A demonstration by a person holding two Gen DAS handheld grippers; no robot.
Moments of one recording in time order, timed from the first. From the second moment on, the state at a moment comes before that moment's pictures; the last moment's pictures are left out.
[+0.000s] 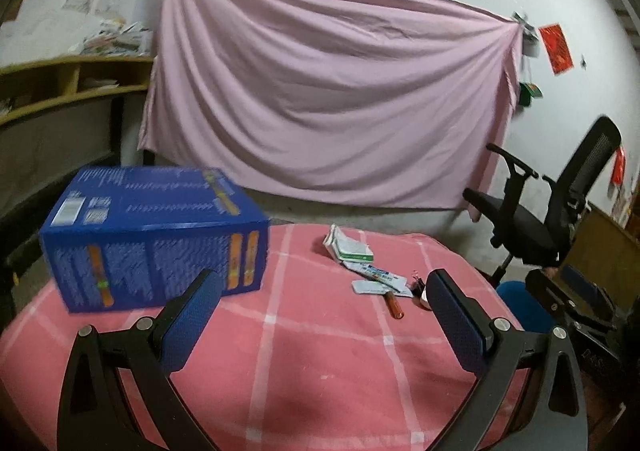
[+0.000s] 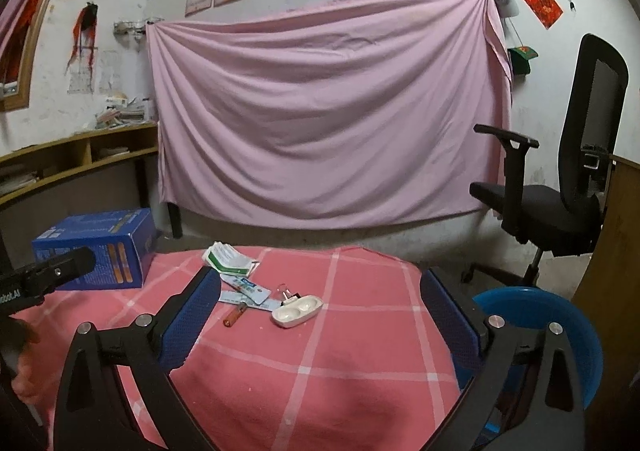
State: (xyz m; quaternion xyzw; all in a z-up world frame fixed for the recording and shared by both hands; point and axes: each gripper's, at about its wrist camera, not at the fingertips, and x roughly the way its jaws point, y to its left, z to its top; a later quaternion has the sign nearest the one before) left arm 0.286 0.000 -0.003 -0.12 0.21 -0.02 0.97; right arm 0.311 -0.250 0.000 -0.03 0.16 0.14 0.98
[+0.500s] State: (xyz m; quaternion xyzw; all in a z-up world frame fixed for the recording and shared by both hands) left arm 0.381 -0.031 -0.035 -0.09 0.36 -0.13 0.92; right arm 0.372 -0.258 -0.022 0.00 0.29 0.13 0.95
